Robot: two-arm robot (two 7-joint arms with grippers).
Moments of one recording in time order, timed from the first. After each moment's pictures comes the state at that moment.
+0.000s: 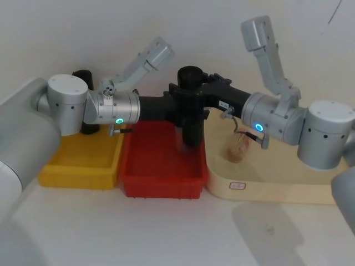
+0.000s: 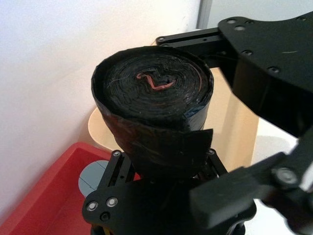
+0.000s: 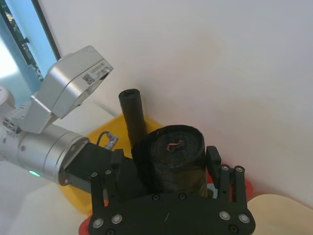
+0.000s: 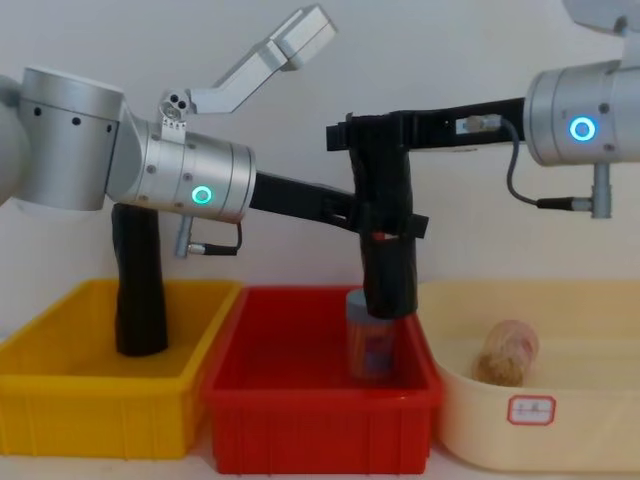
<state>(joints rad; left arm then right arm) -0.98 0.16 0.70 -0.75 -0.42 0.12 -0.91 0.61 0.25 -0.44 -1.40 0.46 0.45 0.40</state>
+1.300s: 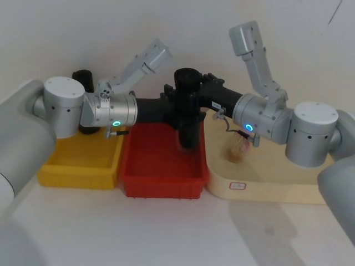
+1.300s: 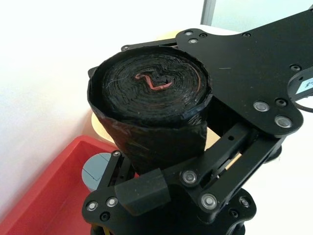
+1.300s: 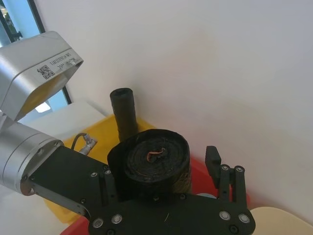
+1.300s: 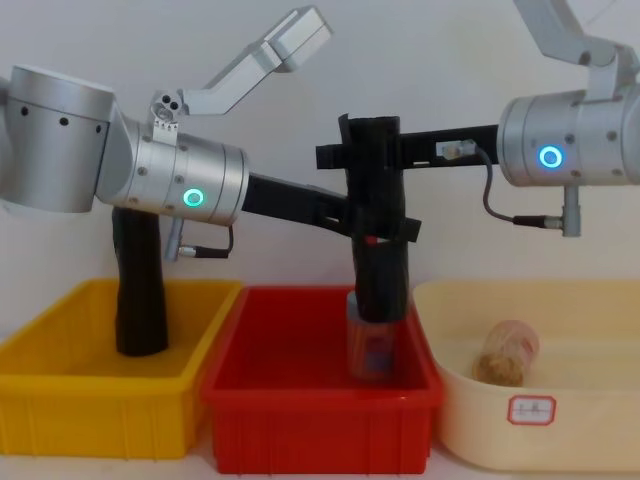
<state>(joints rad) -0.95 0.20 0.71 -0.82 -0.43 0.14 -0.87 0.67 0.22 -0.50 -1.26 0.43 0.34 0.41</state>
